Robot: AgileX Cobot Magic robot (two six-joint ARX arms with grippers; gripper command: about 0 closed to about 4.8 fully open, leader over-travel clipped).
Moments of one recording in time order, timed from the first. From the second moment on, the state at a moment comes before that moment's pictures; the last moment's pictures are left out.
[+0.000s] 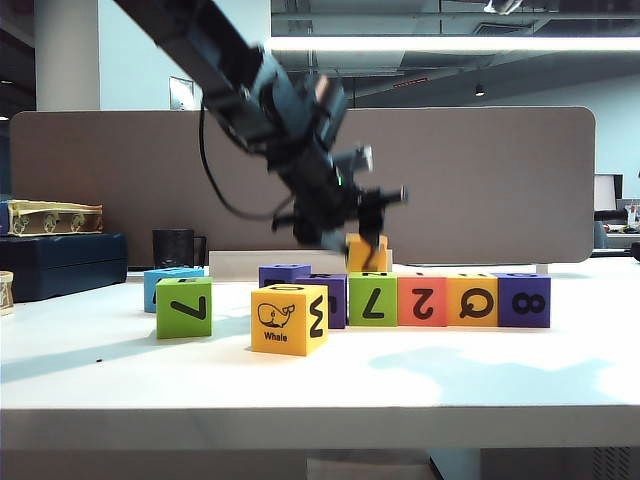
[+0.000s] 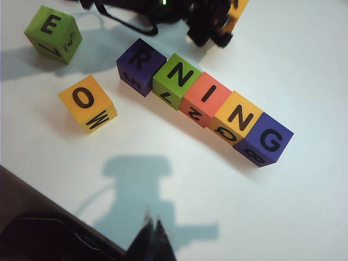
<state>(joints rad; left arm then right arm) -0.57 2.31 1.88 -0.12 -0.03 -0.16 0.67 1.17 1.32 -0.96 0.16 0.00</state>
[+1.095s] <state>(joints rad) -0.45 2.06 1.88 -0.87 0.02 -0.04 0.67 1.17 1.32 -0.96 0.16 0.00</state>
